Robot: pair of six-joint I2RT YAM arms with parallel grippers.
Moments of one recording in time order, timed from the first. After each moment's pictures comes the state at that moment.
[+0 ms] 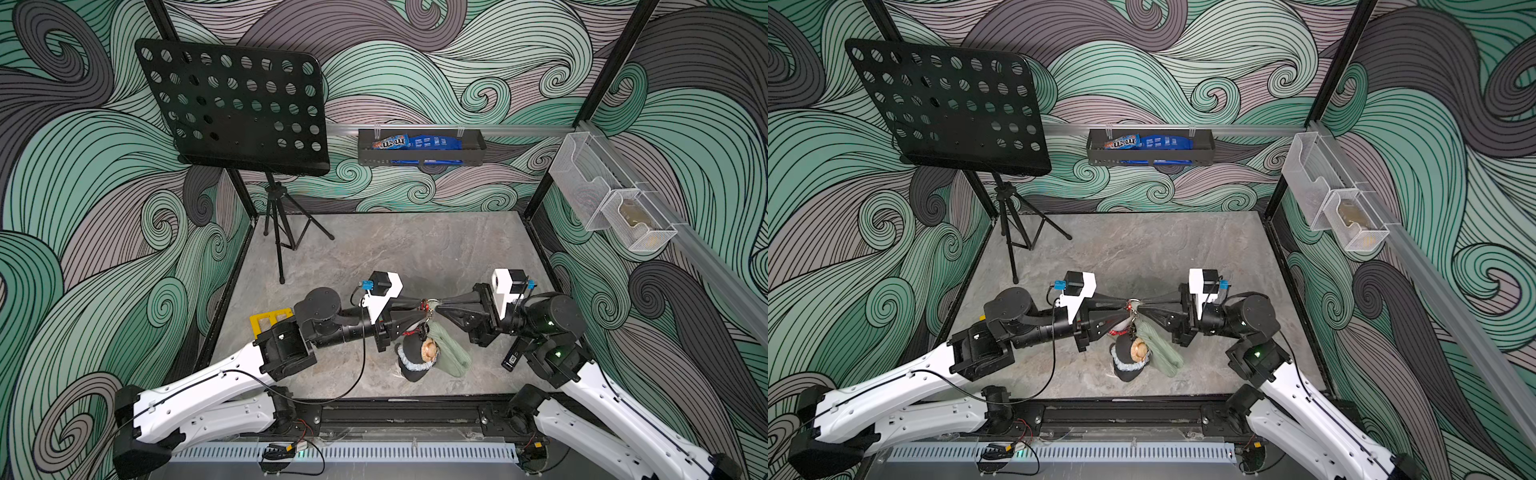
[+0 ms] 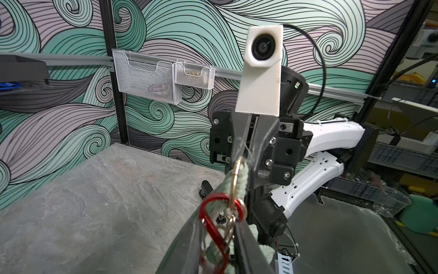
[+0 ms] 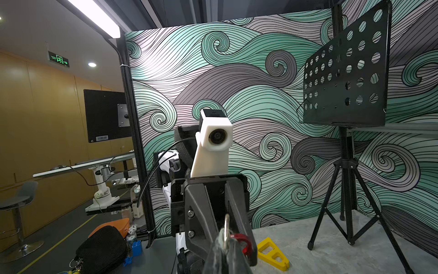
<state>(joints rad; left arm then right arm) -1.06 0.91 0.92 -0.01 0.23 -0.12 0.64 0.70 0.67 0.44 -0.80 0.40</state>
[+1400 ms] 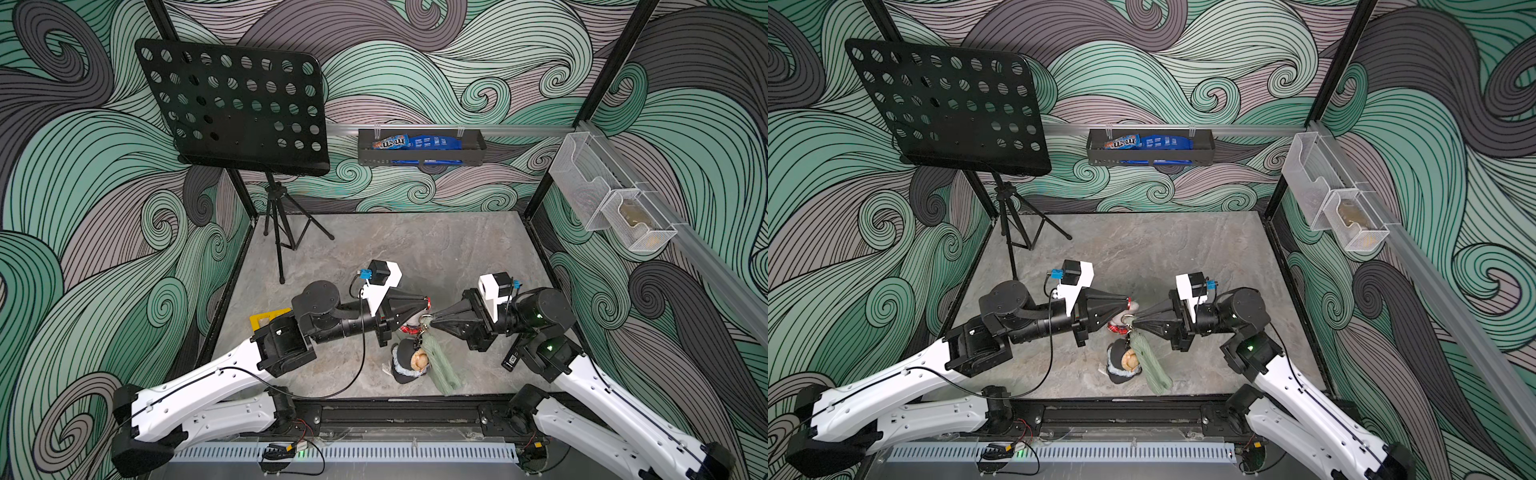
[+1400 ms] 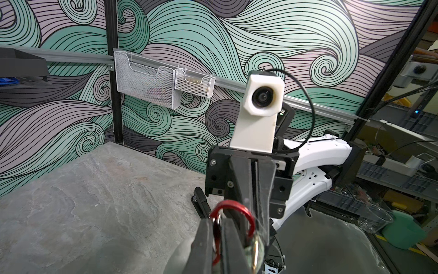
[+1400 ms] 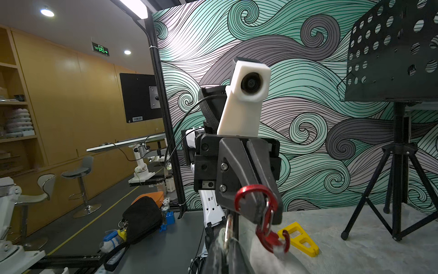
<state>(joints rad) -1.06 0.93 1.00 -0.05 0.24 -0.21 0.63 0.76 0.67 0.44 -1.00 0.40</state>
